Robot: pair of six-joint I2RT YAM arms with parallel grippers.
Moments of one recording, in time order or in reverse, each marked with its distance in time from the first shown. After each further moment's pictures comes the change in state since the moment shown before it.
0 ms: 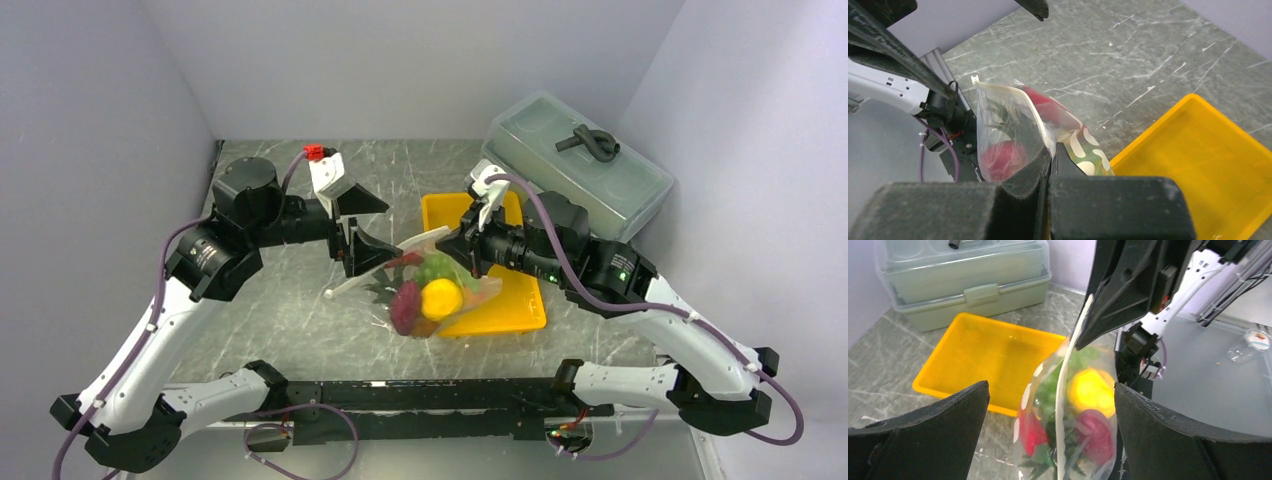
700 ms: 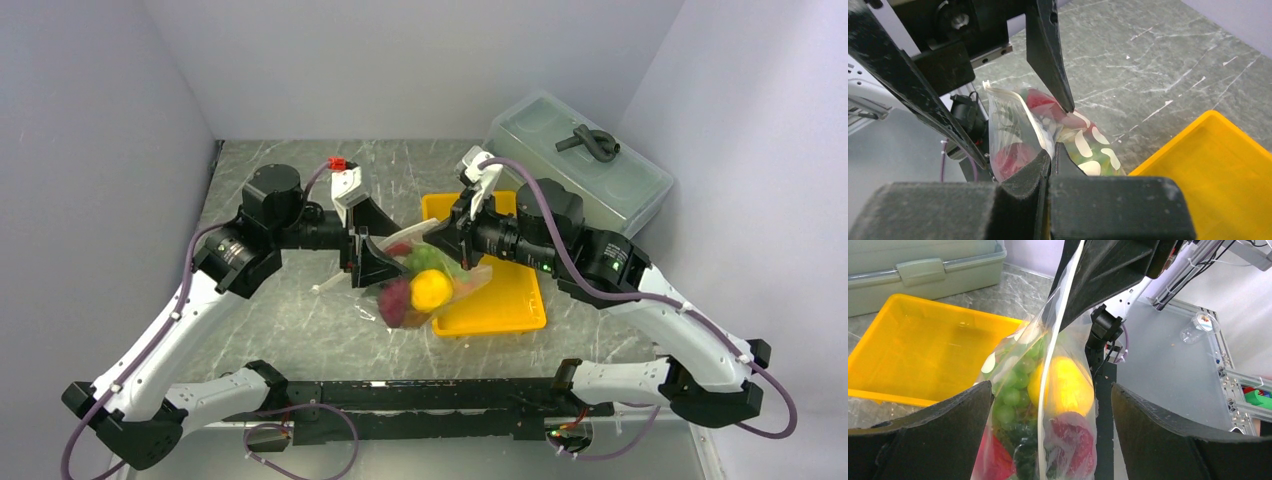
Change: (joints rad) left arm 0.000 0.016 -0.135 0.091 0.177 -0.075; right arm 0.000 0.069 0.080 0.018 -0.053 0.032
